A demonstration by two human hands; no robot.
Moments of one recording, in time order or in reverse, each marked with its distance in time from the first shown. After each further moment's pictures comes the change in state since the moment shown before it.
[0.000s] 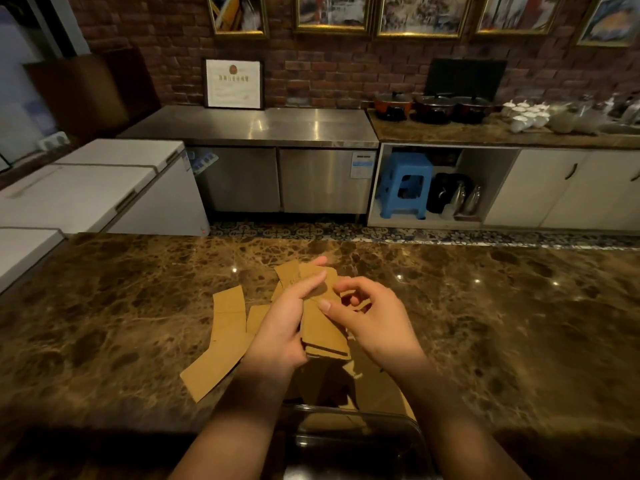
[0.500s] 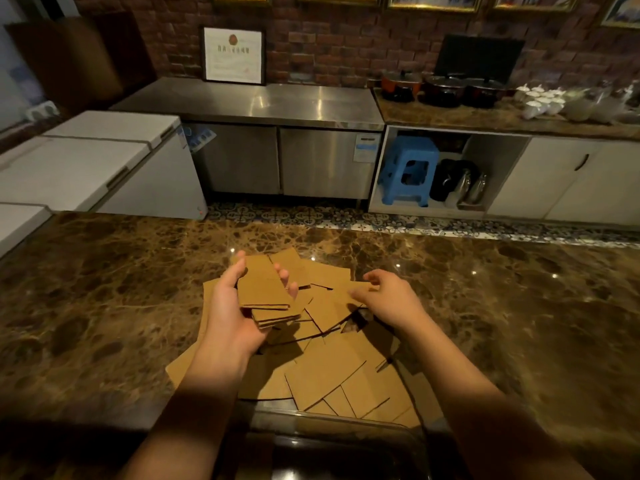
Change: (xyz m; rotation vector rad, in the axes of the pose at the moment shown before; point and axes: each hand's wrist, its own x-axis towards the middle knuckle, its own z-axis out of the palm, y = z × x) left_hand 0.018 0.025 -0.056 -0.314 0.250 0.142; right_hand 0.093 0.087 -0.014 -0.465 -0.103 0.204
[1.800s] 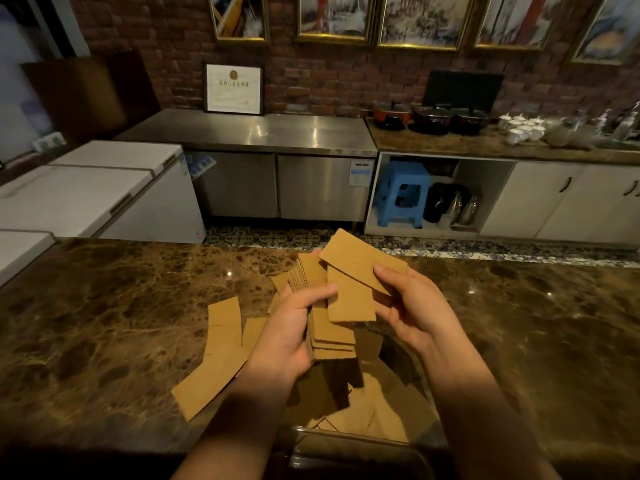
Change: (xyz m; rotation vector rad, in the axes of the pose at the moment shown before) left_hand -0.041 -0.030 0.060 0.369 -0.274 -0.019; right_hand -0.068 -0.063 -0.063 1.468 -0.141 0.254
